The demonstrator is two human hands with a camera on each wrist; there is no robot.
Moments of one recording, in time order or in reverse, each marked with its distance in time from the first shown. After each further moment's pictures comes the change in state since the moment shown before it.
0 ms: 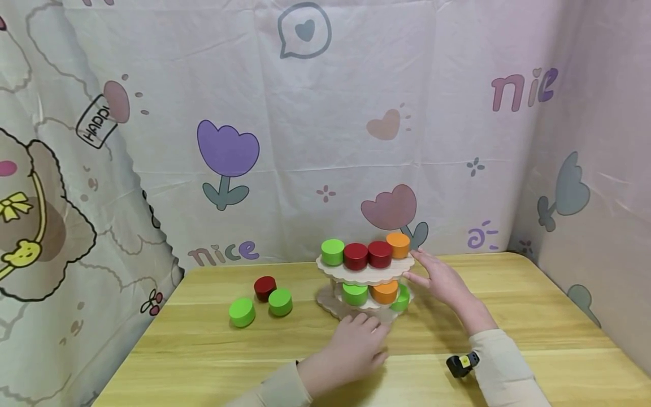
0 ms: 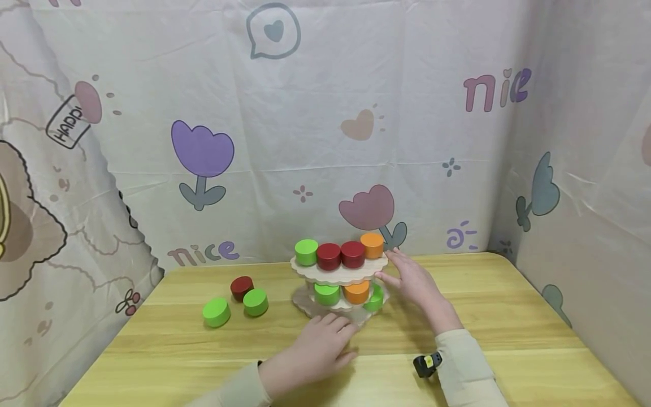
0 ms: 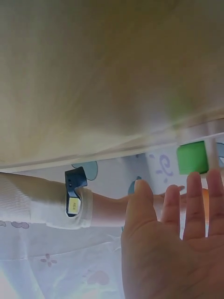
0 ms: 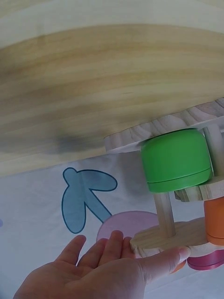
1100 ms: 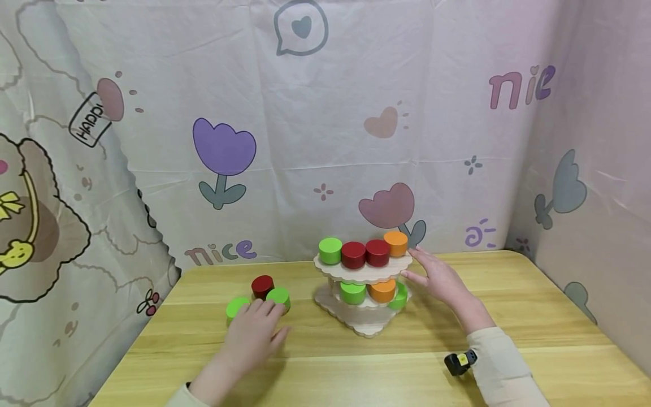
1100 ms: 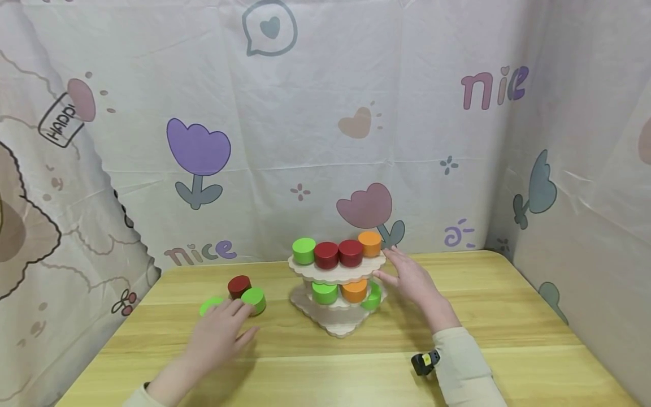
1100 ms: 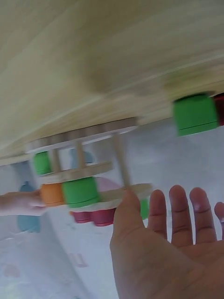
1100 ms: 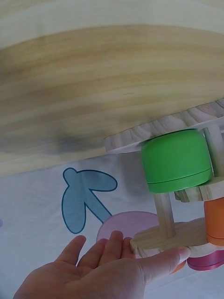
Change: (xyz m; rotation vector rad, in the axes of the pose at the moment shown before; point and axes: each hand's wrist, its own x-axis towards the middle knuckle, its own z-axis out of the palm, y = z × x) left_hand -0.107 -0.117 -0.019 0.070 0.244 -0.282; right_hand 0.001 -0.001 -0.001 -0.001 -0.004 0.007
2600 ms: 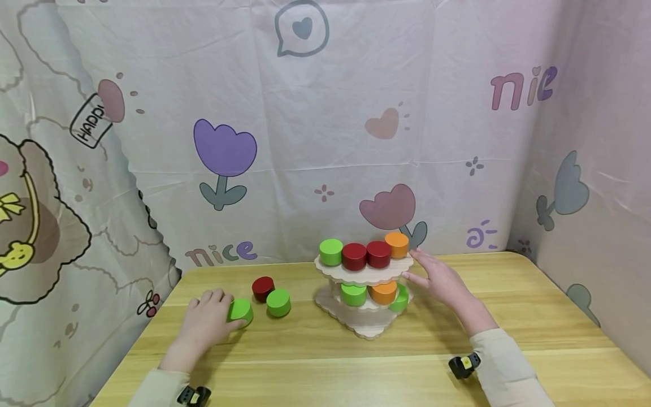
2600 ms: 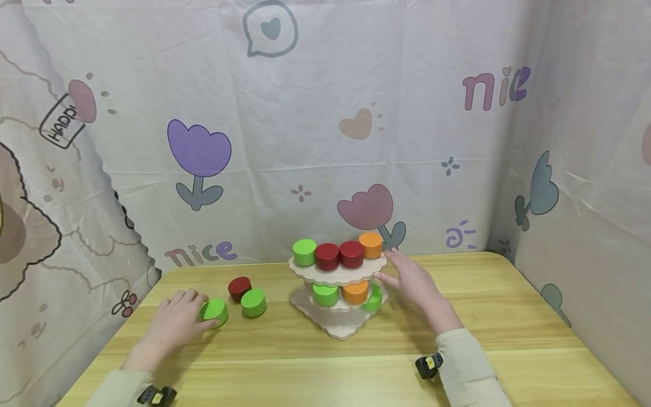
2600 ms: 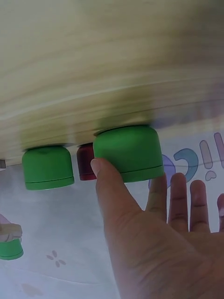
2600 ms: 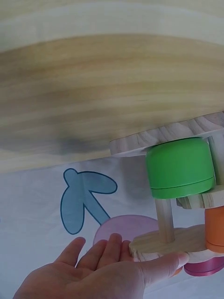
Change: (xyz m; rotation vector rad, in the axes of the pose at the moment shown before) left_hand -0.022 -0.100 0.020 0.021 -0.326 -0.323; right_hand 0.000 0.001 0.001 -0.018 0.017 -0.020
